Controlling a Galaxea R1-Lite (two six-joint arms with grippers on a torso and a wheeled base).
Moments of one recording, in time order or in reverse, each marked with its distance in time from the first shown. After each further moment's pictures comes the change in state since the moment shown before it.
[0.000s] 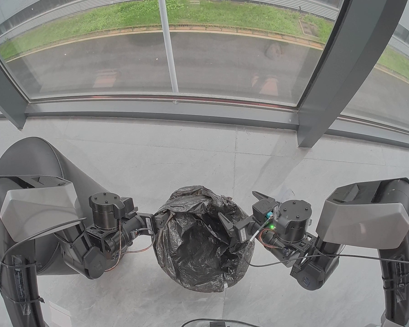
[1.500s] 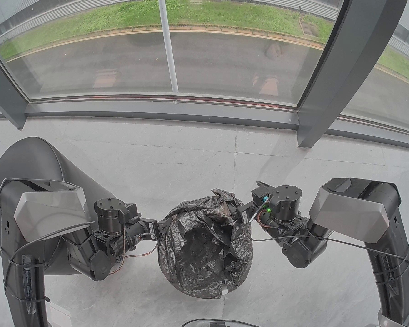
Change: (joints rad) left arm 0.003 0.073 -0.020 -0.020 -0.022 -0.005; right arm -0.110 0.130 -0.288 0.183 0.013 -0.047
